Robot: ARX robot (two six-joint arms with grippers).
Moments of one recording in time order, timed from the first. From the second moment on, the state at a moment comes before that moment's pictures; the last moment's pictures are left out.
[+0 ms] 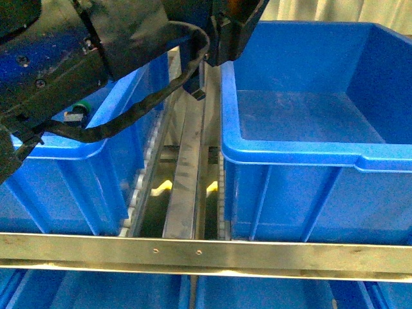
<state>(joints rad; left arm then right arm) -0.55 1.75 0.87 1.39 0.36 -1.31 0.00 0.00 0.02 0.00 0.00 0.00</state>
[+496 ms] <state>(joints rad) -0.60 1.82 1.01 1.33 0.37 -1.30 0.02 0.38 0.05 0.62 0.42 -0.07</state>
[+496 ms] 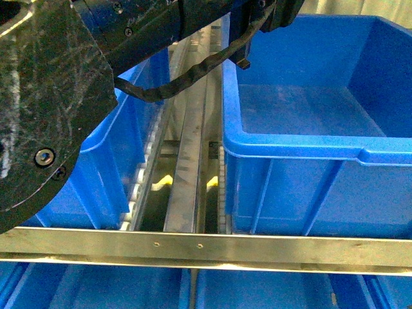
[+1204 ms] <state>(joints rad) -0.59 1.81 1.06 1.25 0.34 -1.23 0.09 0.98 0.53 0.81 0.22 1.52</state>
